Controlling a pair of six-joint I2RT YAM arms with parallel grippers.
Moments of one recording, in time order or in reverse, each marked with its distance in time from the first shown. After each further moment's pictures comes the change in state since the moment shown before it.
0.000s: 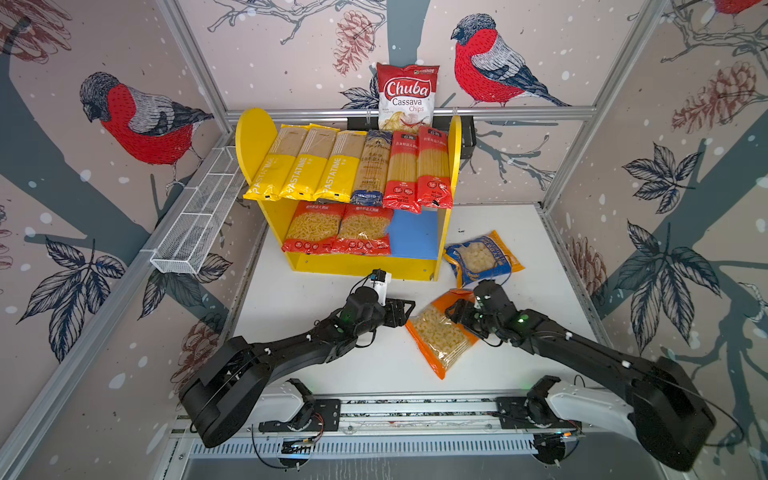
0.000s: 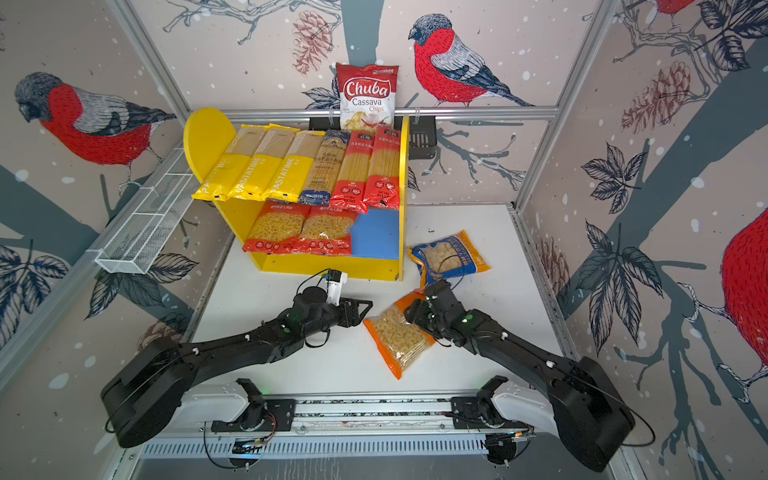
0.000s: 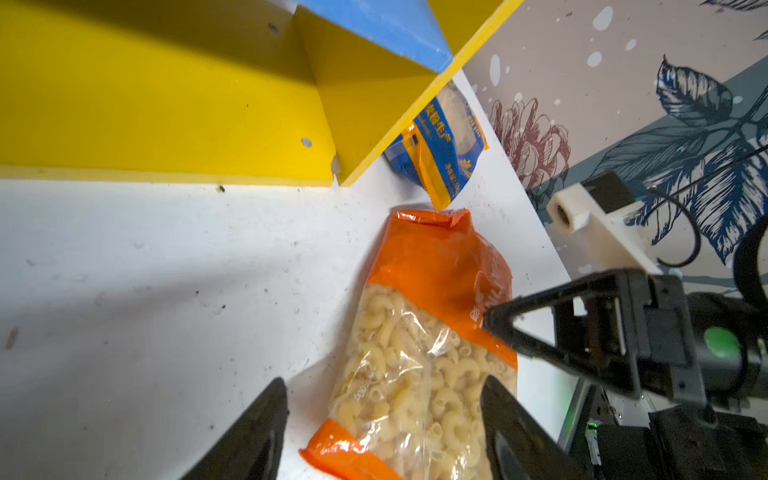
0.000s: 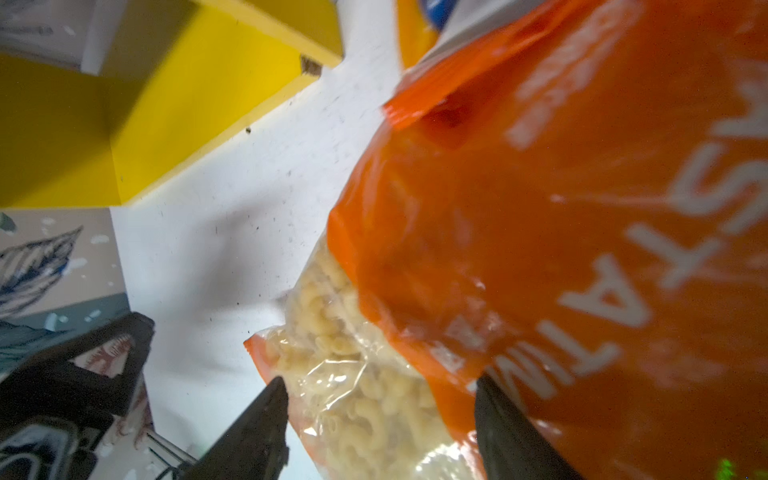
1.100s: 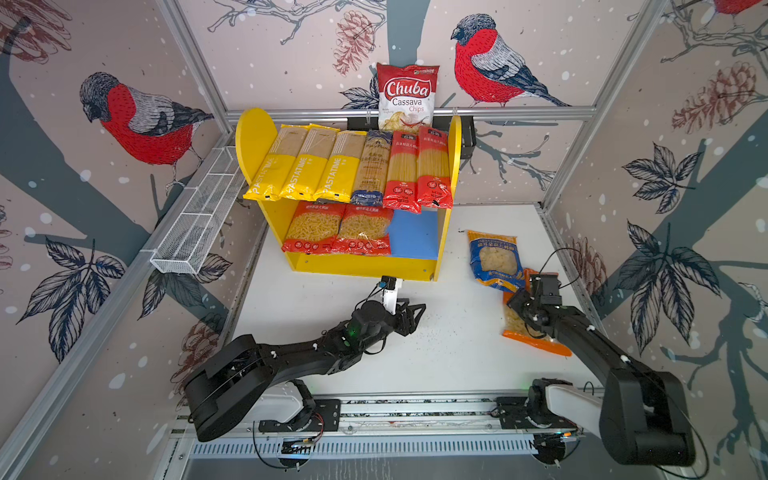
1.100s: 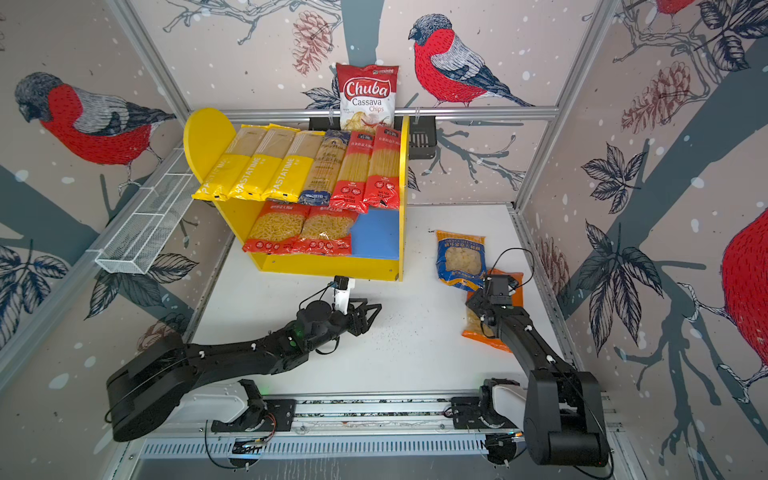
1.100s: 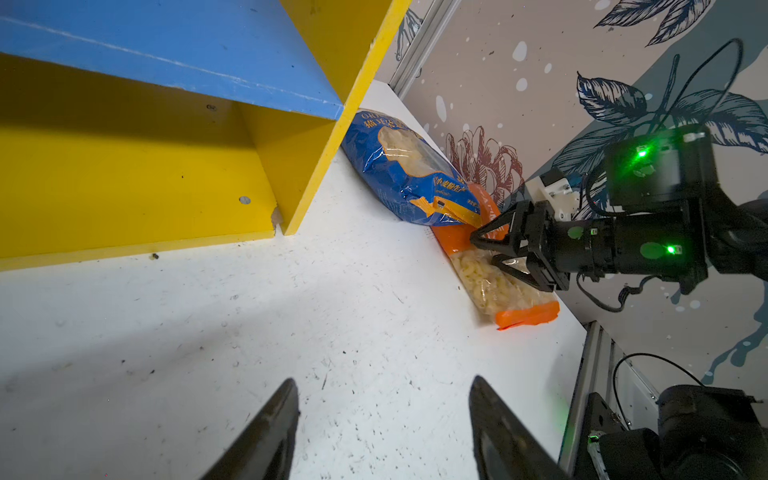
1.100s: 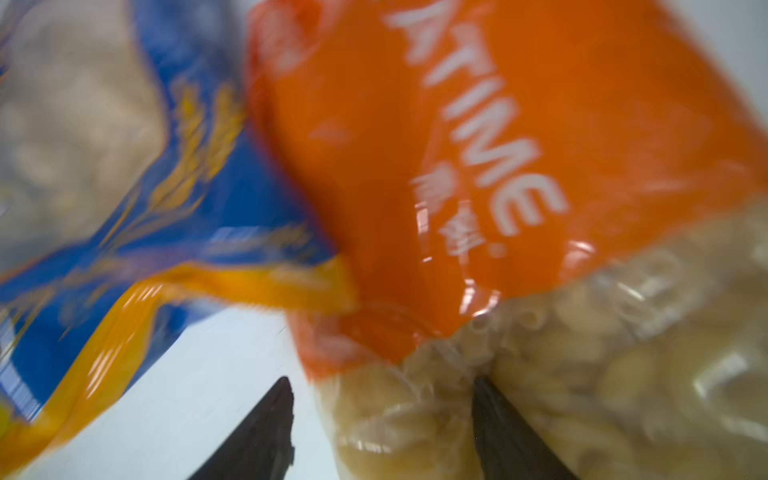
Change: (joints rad) left arm -0.171 0.010 -0.052 0.254 -0.199 0.079; right arm -0.521 0.063 -0.016 -0.042 0.213 -0.246
